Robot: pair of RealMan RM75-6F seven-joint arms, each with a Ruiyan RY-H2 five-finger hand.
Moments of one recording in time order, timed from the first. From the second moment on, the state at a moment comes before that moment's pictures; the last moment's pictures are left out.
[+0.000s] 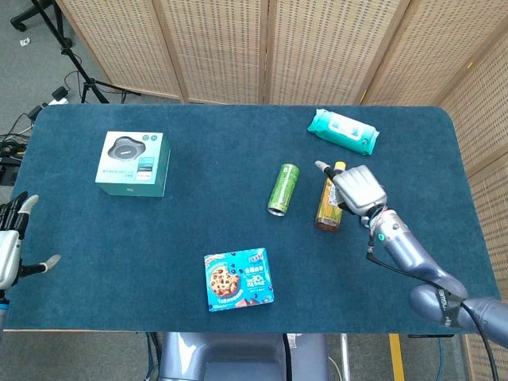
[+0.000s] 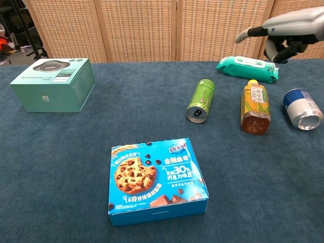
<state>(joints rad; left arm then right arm) -0.16 -1.04 -0.13 -1.81 1.29 1.40 0.10 0.82 -1.18 0.27 -1.56 -1.03 0.73 -0.42</state>
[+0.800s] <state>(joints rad) -0.17 -1.02 -0.14 -1.79 1.27 1.36 0.05 1.10 -1.53 0.12 -1.45 -0.57 0.87 -0.88</state>
